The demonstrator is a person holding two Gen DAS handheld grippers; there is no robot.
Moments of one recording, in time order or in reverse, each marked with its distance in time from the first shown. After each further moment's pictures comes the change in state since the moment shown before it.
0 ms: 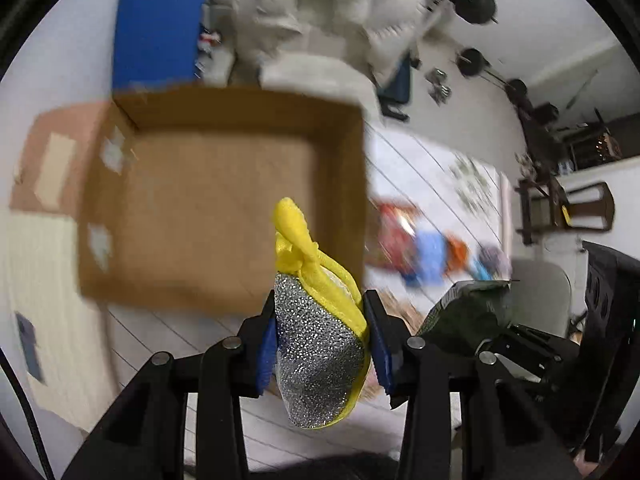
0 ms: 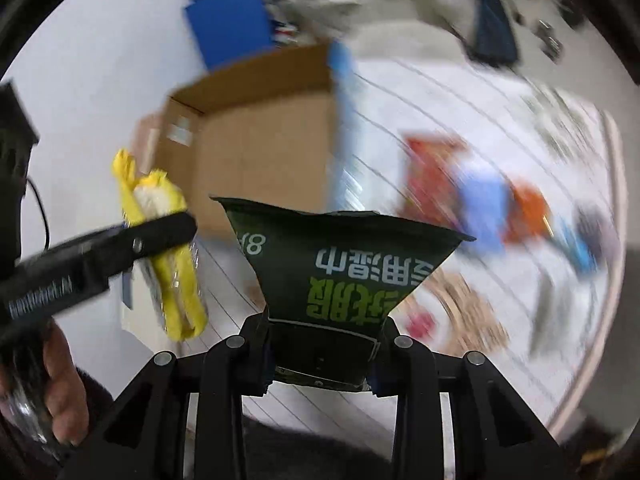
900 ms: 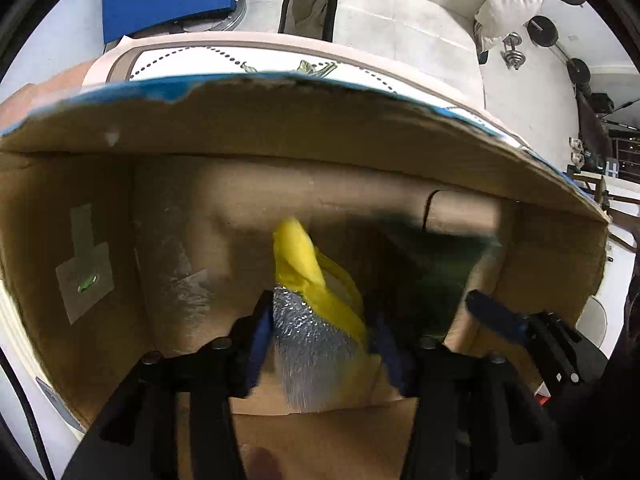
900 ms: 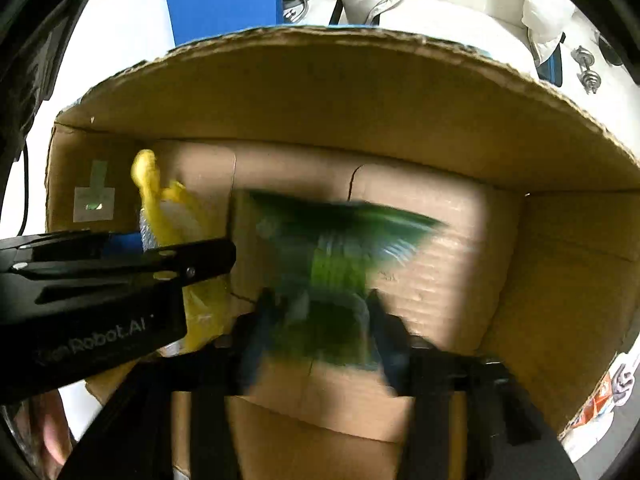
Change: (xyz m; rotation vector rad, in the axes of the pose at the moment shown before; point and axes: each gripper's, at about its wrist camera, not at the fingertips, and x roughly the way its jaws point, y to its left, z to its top) left arm 0.158 0.141 0.115 -0.077 0.318 0.037; right arm 0.183 0.066 0.224 -0.046 0.184 -0.155
